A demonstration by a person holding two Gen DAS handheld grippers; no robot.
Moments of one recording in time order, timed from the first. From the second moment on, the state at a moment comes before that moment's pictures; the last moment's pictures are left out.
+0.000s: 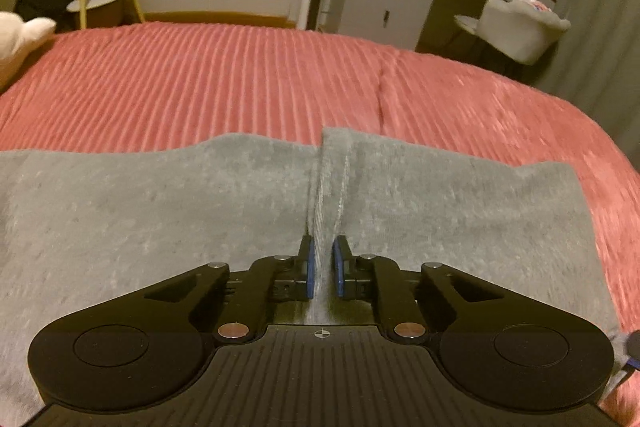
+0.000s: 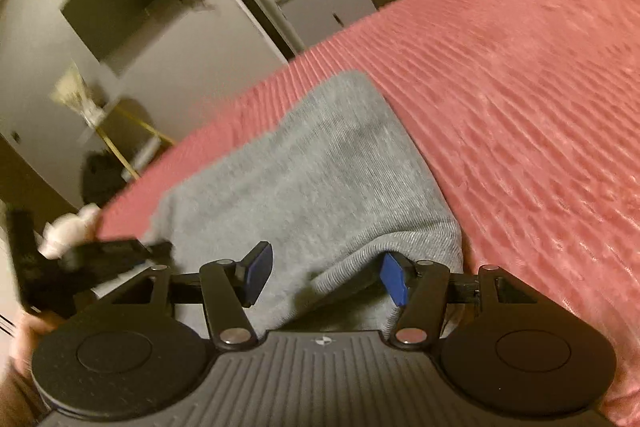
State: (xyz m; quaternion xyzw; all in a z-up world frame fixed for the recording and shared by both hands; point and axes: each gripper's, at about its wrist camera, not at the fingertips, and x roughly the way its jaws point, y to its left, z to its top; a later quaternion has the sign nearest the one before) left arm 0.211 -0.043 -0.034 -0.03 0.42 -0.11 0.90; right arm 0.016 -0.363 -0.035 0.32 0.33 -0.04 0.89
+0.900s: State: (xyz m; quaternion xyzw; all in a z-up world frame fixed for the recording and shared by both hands) left arm 0.114 0.250 -0.063 -0.35 0.36 0.17 0.85; right arm 0.010 -0.376 -0.052 0.41 0.30 -0.01 0.86
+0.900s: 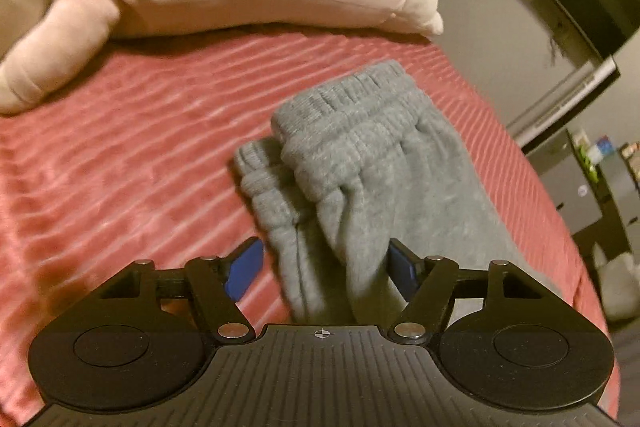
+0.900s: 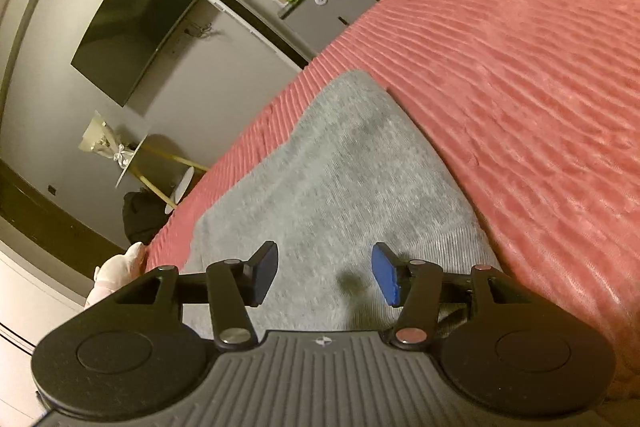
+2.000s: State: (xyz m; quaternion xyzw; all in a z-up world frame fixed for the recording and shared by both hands) left arm 0.078 -0.075 0.031 0.06 0.28 -0.16 0.94; right arm 0.001 -0.374 -0.055 0.41 0.30 -0.01 0.86
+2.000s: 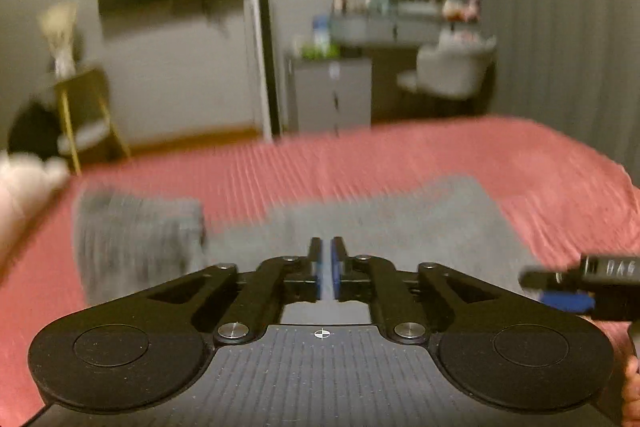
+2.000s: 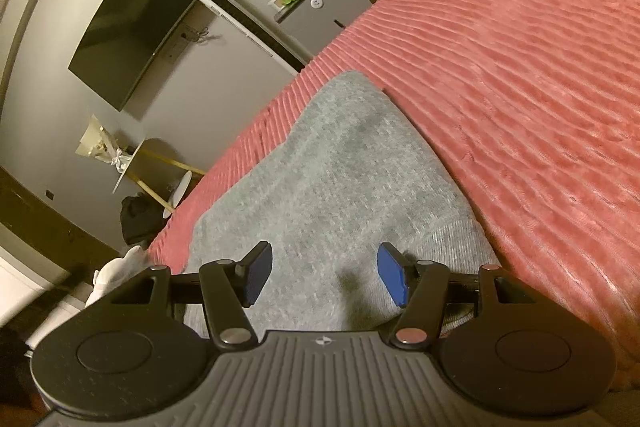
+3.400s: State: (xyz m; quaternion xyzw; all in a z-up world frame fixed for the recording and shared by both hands) left arm 0.105 0.159 -0.047 -0.12 0.47 0.24 0.84; right arm 0.279 -0.117 -0.045 0.30 0.42 0.28 0.81
